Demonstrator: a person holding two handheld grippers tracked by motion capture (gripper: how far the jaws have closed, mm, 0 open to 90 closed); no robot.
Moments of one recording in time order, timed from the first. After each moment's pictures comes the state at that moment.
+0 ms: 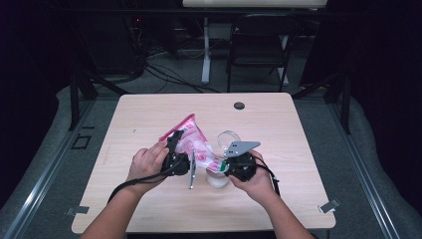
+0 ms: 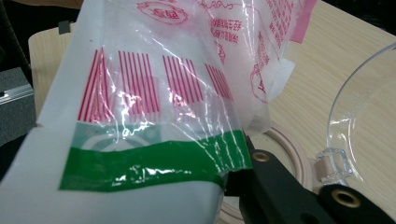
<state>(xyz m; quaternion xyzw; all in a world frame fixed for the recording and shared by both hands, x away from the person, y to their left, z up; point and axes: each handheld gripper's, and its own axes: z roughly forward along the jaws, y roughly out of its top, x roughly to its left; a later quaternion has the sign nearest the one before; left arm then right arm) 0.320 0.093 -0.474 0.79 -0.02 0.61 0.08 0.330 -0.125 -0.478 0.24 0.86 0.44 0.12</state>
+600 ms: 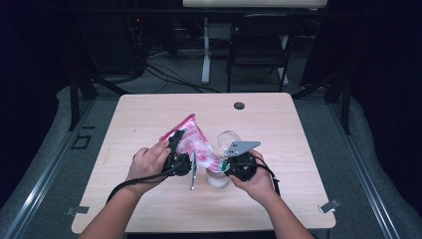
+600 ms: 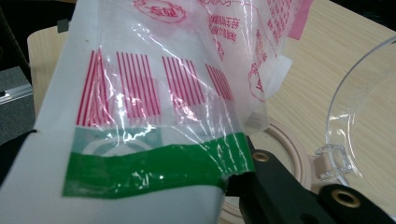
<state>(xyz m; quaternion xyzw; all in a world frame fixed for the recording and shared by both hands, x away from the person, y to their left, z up) 0.319 0.090 -0.472 0.79 -0.03 0.61 0.06 0.332 -0.127 -0.480 0.24 0.86 0.44 0.11</state>
